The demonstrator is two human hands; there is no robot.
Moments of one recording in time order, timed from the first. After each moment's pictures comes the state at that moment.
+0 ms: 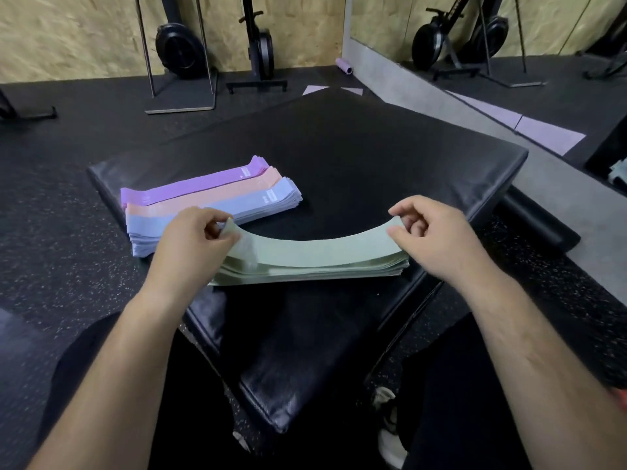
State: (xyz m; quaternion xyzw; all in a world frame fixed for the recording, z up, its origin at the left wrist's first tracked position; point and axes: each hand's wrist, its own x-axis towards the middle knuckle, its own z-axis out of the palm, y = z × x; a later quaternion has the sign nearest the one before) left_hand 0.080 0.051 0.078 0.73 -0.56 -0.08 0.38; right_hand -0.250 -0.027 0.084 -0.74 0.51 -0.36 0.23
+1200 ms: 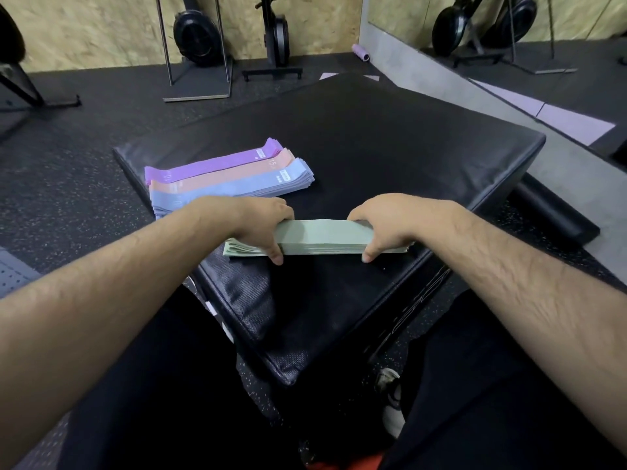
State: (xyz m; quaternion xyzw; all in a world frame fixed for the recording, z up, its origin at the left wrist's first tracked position) left_hand 0.057 -0.006 0.091 0.60 -0.78 -0.11 -0.16; right_hand -0.188 -0.052 0.100 -0.88 0.43 0.19 0.07
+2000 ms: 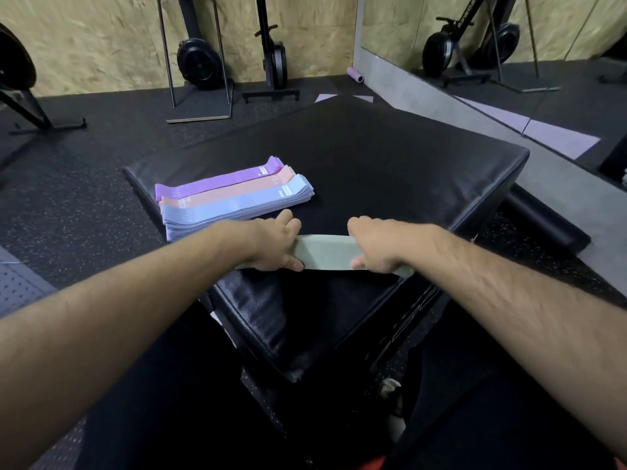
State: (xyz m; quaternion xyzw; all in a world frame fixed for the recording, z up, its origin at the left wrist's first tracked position) left_hand 0.032 0.027 0.098 0.61 -0.77 -0.05 -0.19; right_hand -0.182 -0.008 0.103 -0.87 0.45 0.18 0.04
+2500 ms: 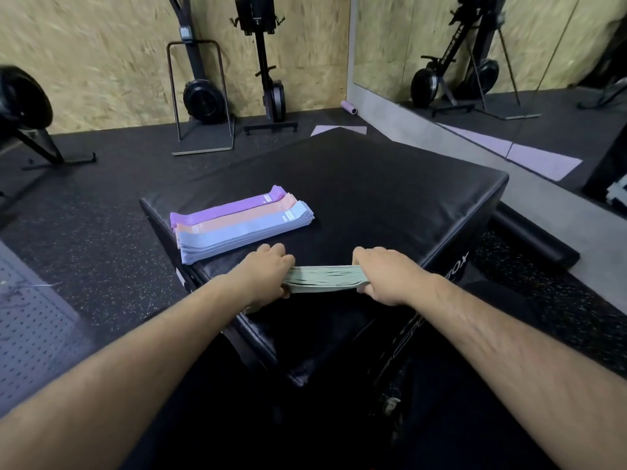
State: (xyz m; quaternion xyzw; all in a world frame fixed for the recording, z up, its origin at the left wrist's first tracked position) left_hand 0.039 0.071 0.087 0.64 -0.76 0.00 -0.09; right_hand -0.207 0.025 0.085 -0.89 0.45 0.02 0.02
